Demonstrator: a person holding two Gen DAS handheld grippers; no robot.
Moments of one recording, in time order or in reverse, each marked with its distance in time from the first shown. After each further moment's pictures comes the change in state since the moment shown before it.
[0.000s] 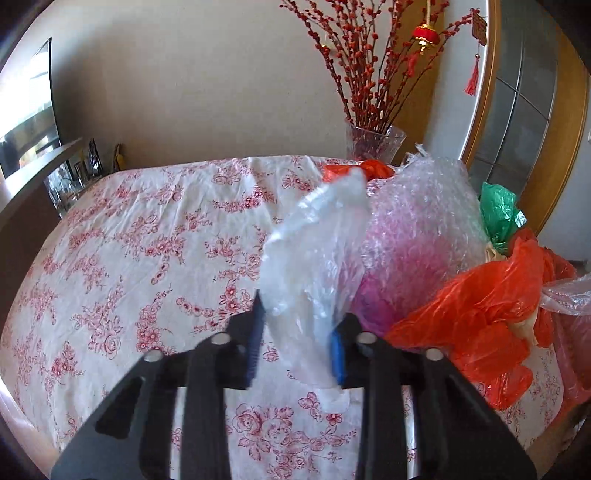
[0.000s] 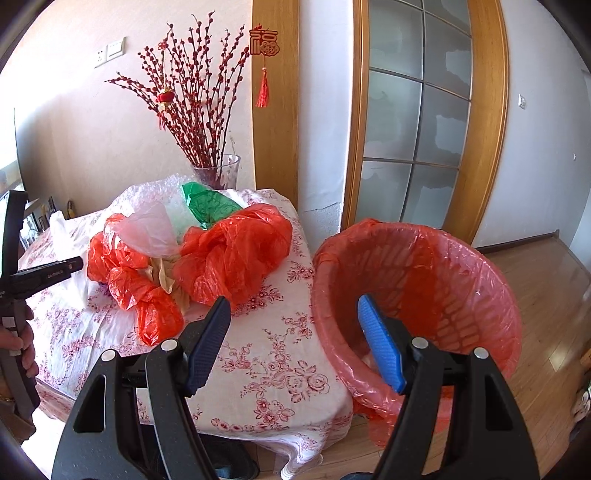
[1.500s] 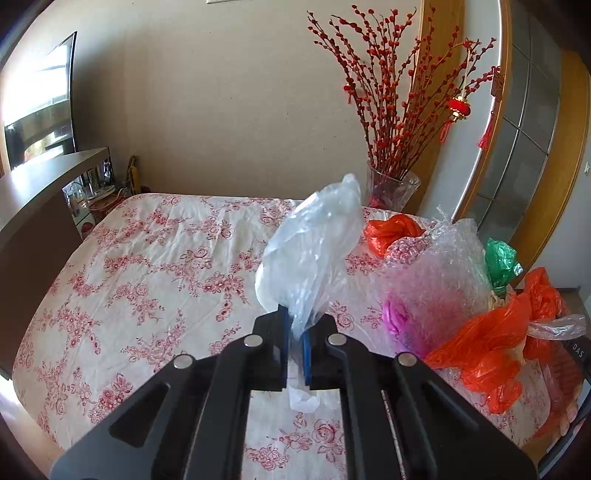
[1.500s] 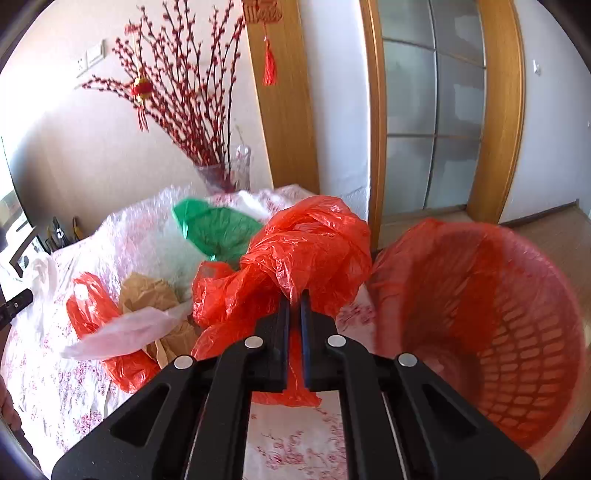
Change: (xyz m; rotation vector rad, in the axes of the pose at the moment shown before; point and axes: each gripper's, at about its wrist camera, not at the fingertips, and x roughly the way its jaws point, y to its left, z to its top) left arm -0.033 0.053 0.015 -0.045 -0.115 -0.024; right arm 0.074 0.019 0.042 0.098 0.060 0.073
